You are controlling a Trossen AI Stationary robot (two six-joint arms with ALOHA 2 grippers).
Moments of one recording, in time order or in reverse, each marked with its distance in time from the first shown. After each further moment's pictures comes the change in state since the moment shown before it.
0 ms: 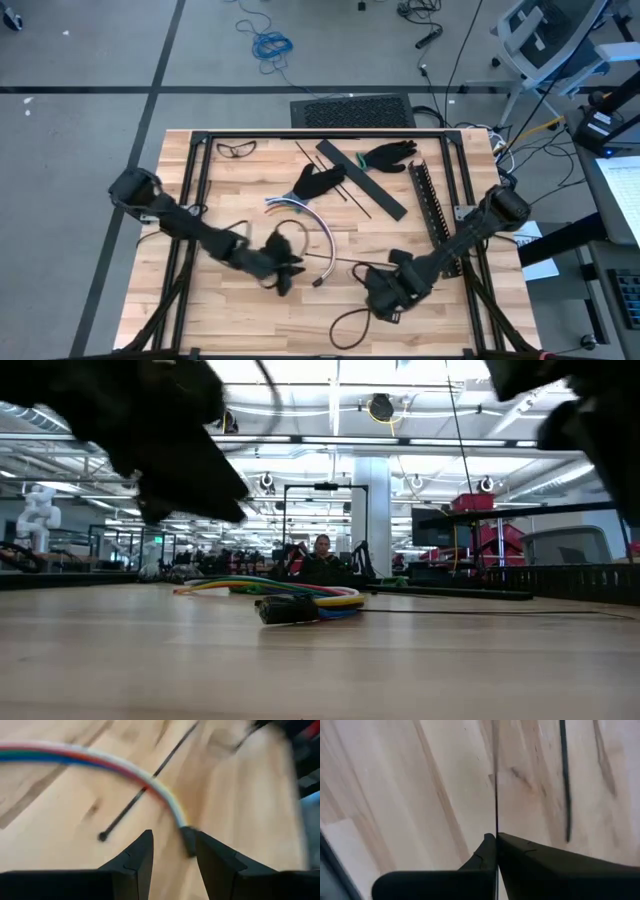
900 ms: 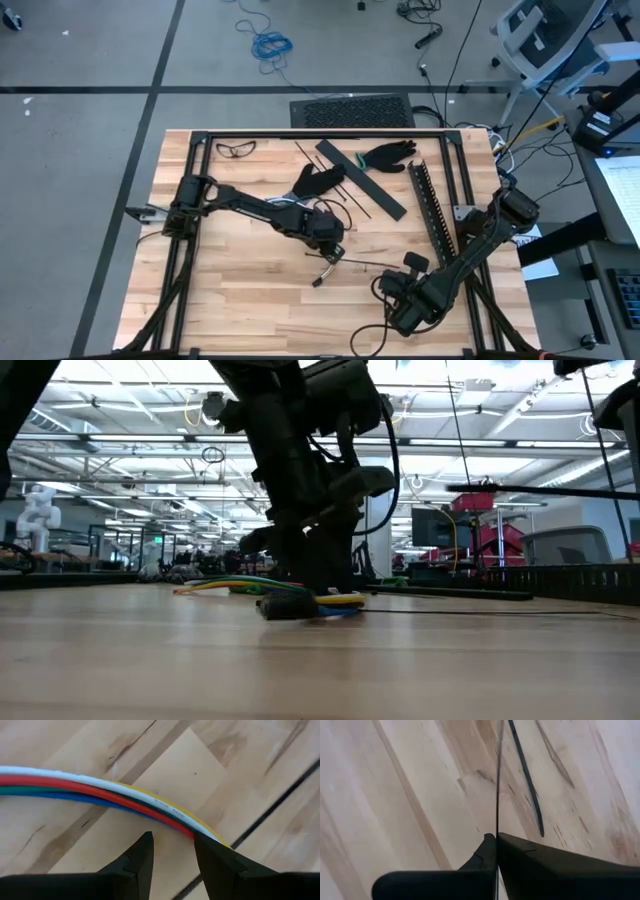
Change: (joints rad) left arm 0.335 0.444 0.668 -0.673 0.320 -0.114; right arm 0.142 -0.031 -0.071 -0.032 0.259 0.243
